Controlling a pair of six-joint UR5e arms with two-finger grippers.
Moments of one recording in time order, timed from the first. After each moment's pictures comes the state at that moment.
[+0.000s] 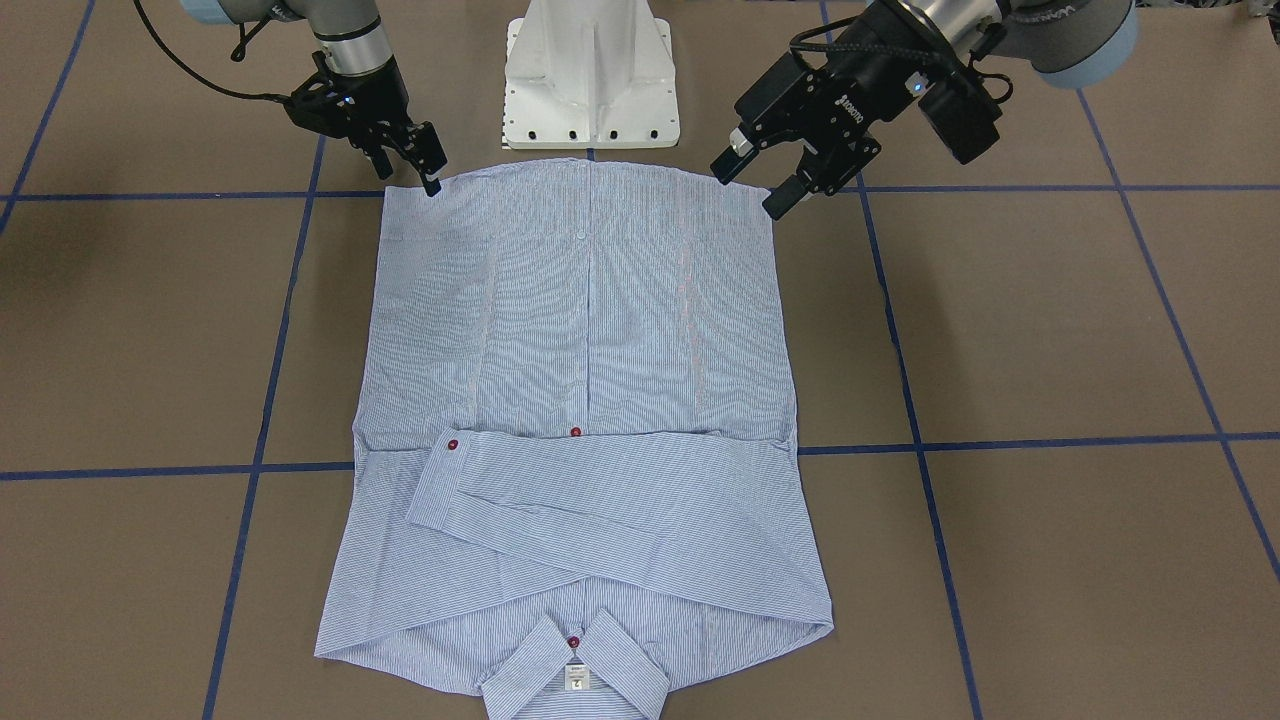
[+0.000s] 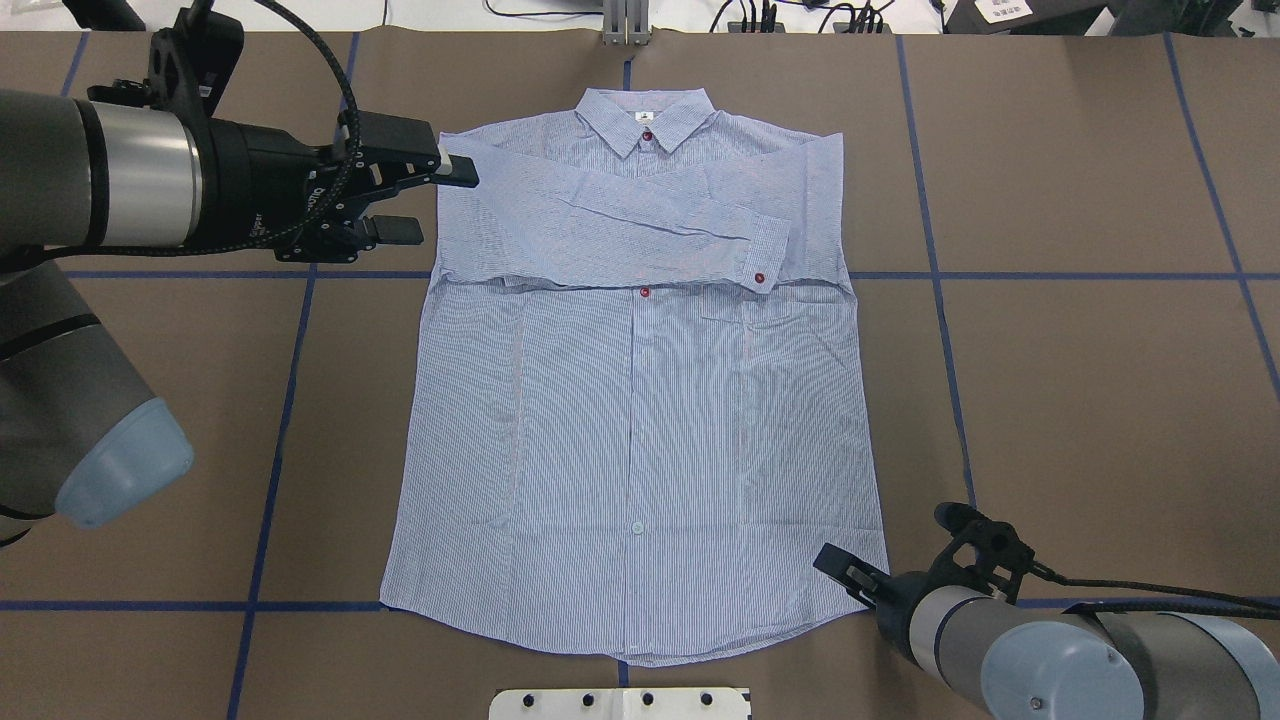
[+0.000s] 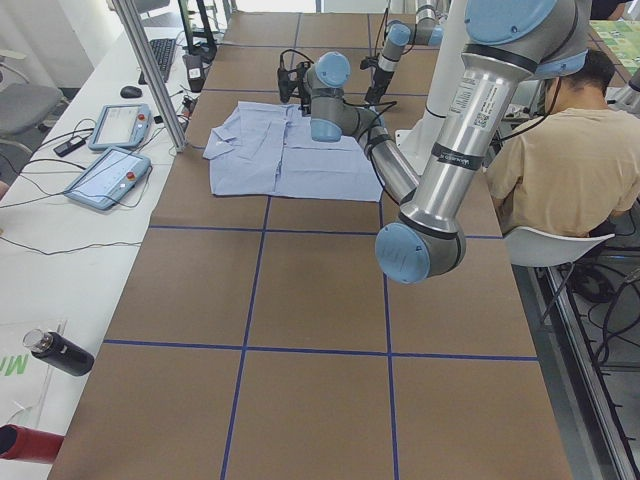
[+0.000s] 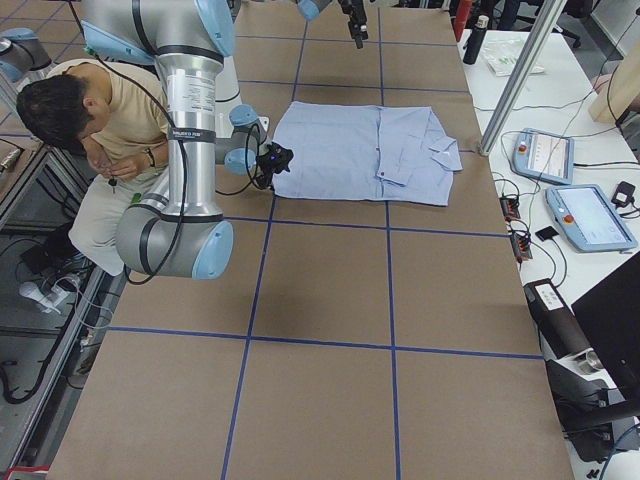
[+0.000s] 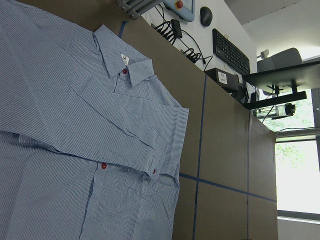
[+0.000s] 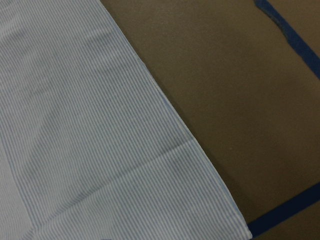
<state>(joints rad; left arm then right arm) -0.79 -1.96 -2.00 -2.35 -1.99 -1.71 0.06 -1.60 2.12 -1.22 1.35 2.11</state>
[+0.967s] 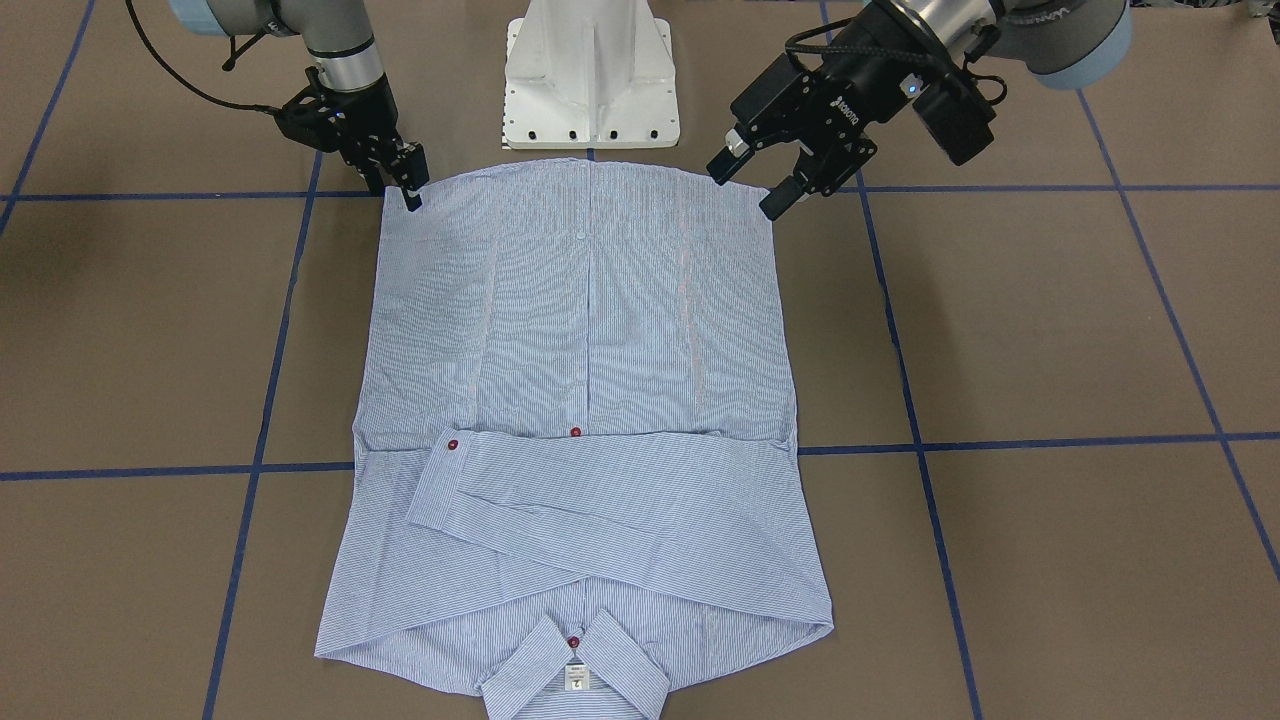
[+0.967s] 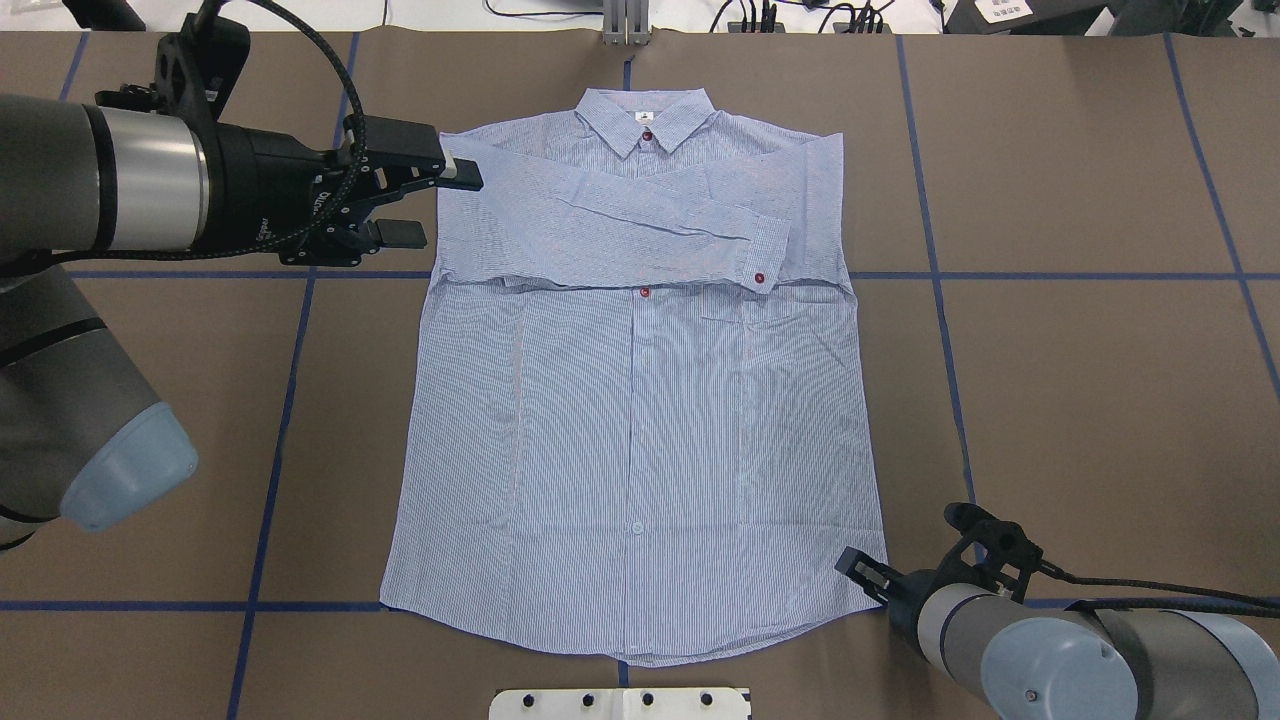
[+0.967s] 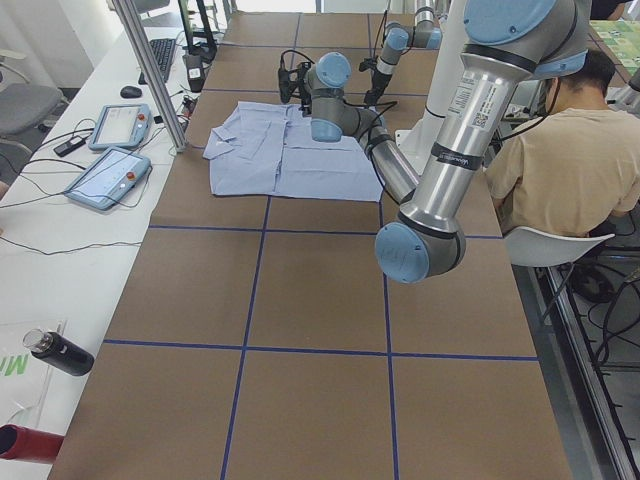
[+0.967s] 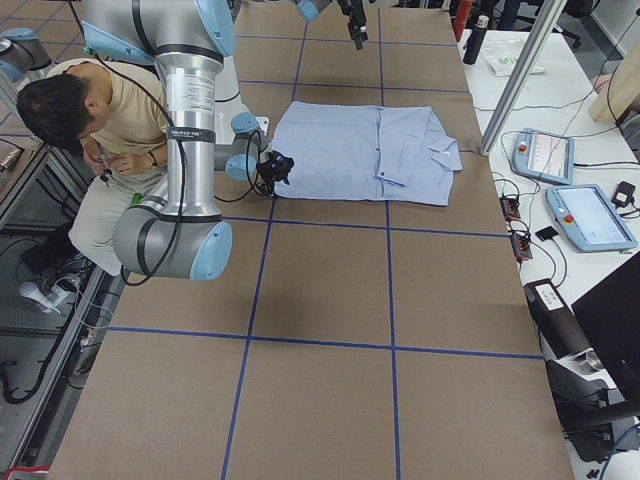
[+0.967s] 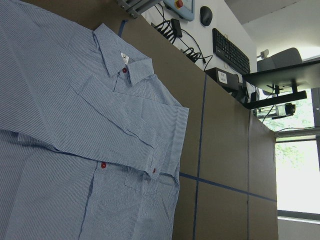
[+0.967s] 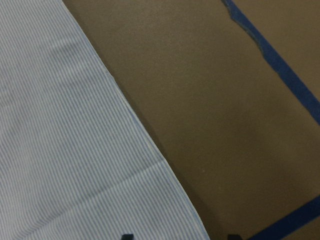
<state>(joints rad) -0.79 -1.96 -2.00 -2.35 -1.98 -1.71 0.07 -1.62 2.09 -1.22 1.35 2.11</state>
